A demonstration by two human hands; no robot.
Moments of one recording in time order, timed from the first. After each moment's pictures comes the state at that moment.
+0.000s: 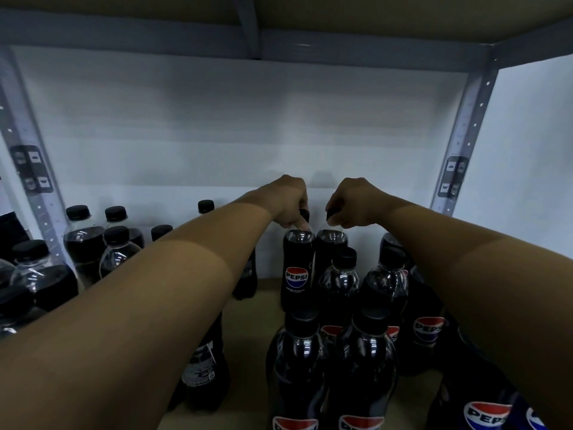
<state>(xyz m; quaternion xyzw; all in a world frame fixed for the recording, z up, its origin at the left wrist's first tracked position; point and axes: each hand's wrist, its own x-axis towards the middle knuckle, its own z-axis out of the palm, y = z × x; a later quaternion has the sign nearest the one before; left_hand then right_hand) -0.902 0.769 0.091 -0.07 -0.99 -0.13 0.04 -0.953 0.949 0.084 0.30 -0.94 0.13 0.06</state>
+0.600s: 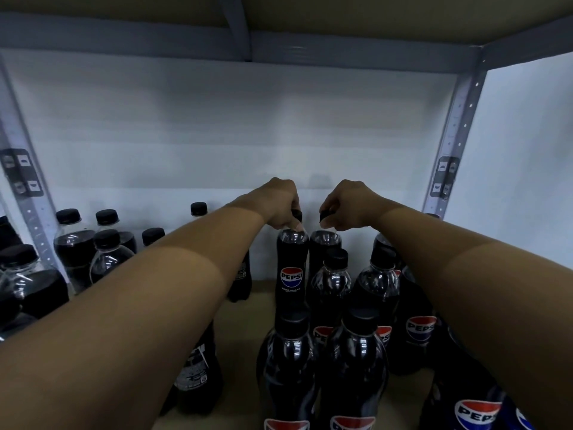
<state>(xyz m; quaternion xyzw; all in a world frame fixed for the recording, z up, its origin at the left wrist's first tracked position) -0.904 0.771 0.088 -0.04 -0.99 -0.12 0.06 -0.946 0.955 0.083 0.27 -0.94 0.18 0.05</state>
